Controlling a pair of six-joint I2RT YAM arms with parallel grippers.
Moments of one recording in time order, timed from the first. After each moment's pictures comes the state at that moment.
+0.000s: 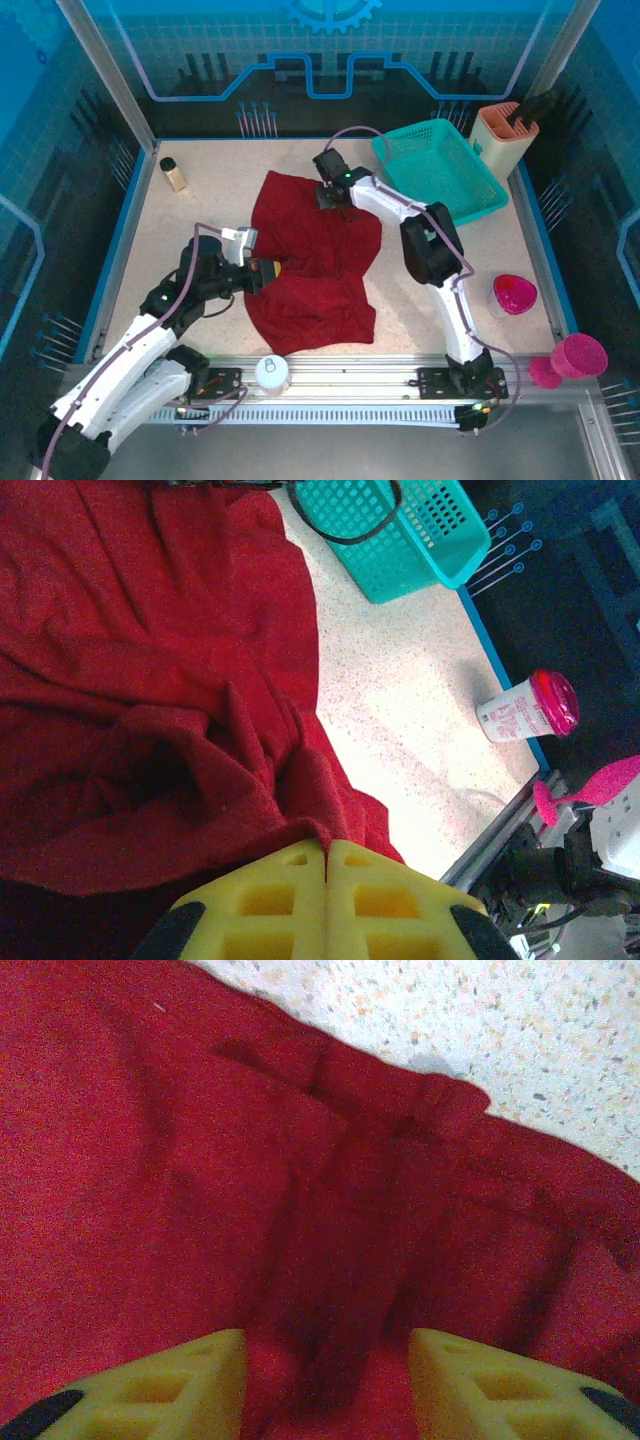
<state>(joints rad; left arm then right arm) -0.41 0.74 0.59 -0.38 0.44 -0.56 0.57 2.34 1.96 -0.64 0.17 0.32</state>
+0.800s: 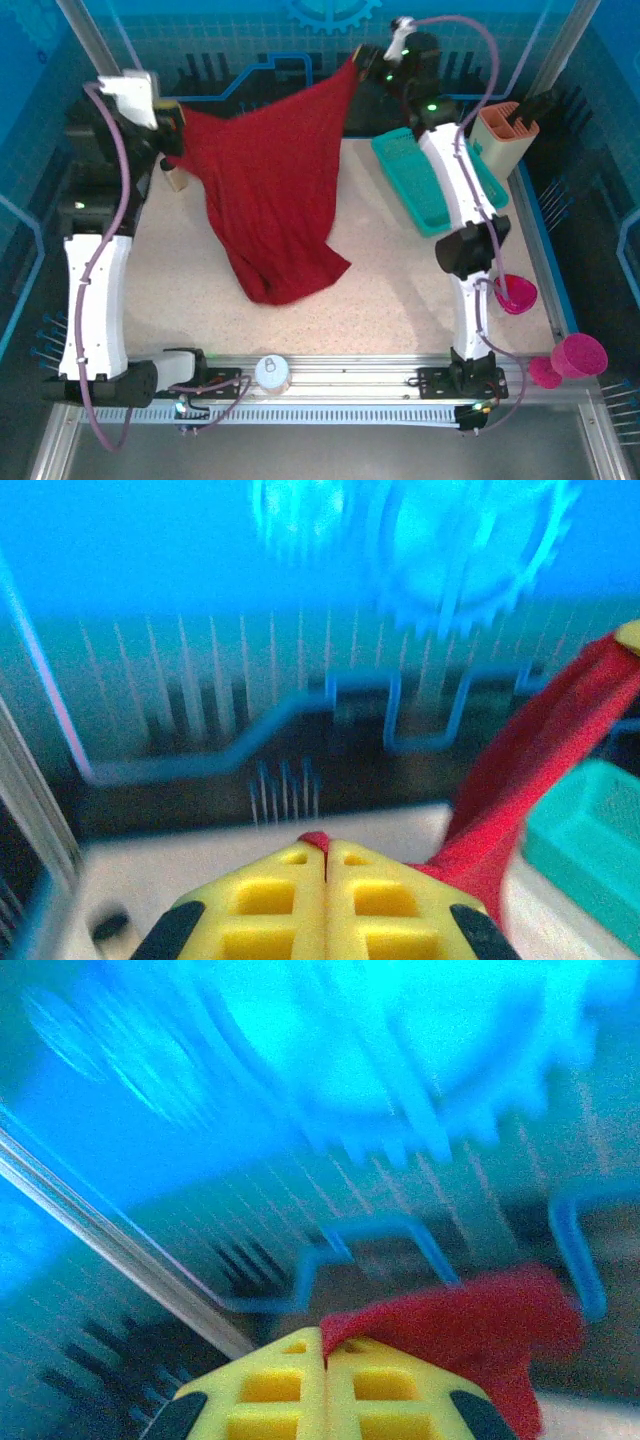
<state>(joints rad) 0.05 1.25 1.82 -0.63 0.18 0.01 0.29 2.17 2.59 -0.42 -0.23 0.56</state>
